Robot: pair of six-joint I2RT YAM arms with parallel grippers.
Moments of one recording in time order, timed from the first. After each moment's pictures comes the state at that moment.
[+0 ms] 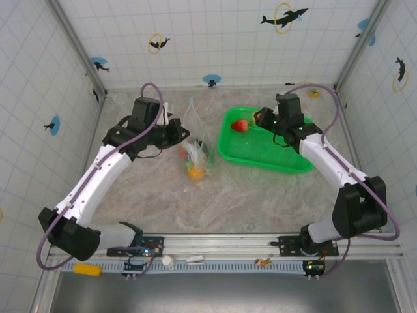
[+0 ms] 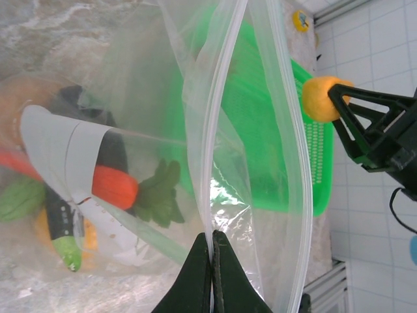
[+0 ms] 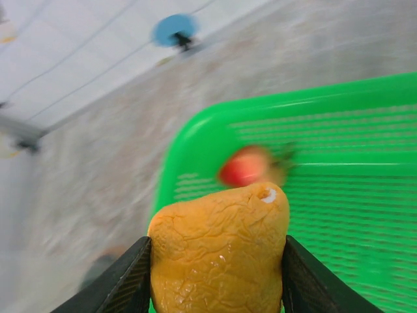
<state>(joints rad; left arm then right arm) -0.47 1.29 1.31 -0.76 0.38 -0.71 0.37 1.44 1.13 -0.28 -0.17 0.63</state>
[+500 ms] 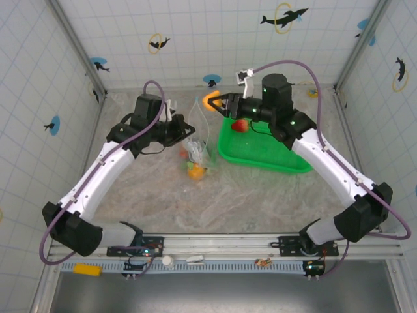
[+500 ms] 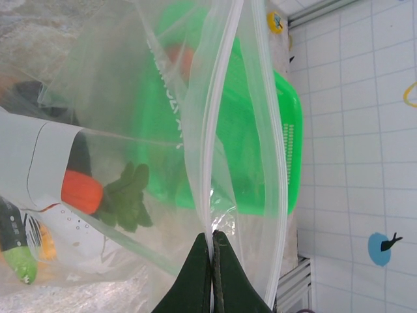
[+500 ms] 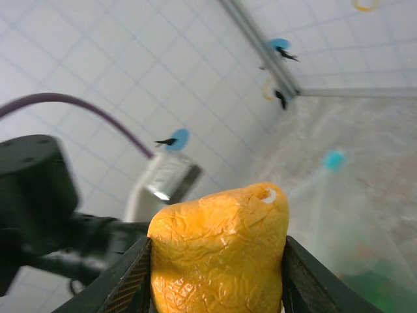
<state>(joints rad) -0.47 1.32 1.33 -0.71 0.44 -0.79 0.61 1.45 1.47 -0.20 -0.55 0.60</state>
